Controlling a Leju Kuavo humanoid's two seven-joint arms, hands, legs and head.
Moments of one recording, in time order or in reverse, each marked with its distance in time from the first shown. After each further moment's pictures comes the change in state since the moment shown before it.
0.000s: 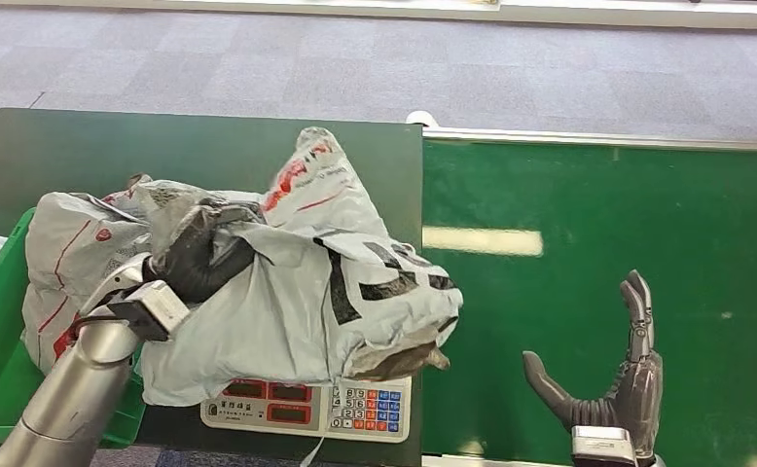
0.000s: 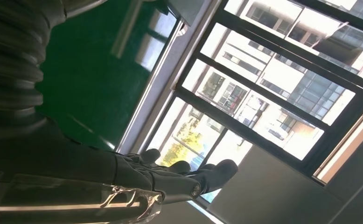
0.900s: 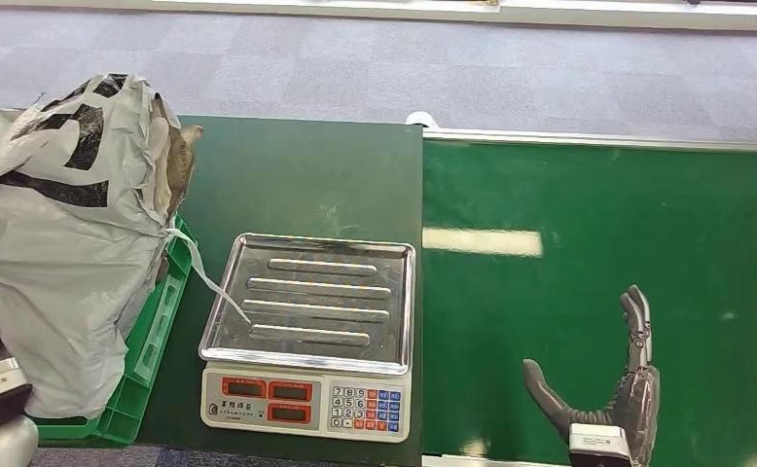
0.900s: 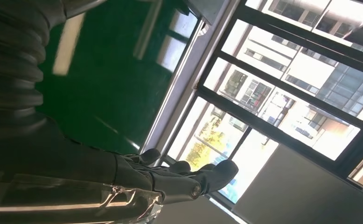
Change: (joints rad) left arm 0.449 -0.146 0.518 -0.414 -0.376 0.786 0.098; right arm 0.055 0.059 -0.016 -0.013 0.043 -0.011 0.052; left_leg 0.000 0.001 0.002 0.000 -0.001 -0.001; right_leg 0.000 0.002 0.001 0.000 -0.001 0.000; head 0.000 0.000
